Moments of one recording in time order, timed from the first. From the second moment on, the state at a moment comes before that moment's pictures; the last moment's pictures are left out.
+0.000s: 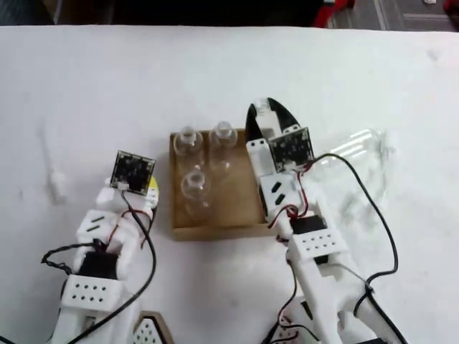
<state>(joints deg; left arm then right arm) -0.7 -71.9 88.9 23.8 -9.1 -17.6 -36.3 70.9 -26.3 14.5</state>
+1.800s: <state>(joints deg) -0.7 -71.9 88.9 23.8 -9.1 -18.5 -23.9 70.1 -29.1 5.6</state>
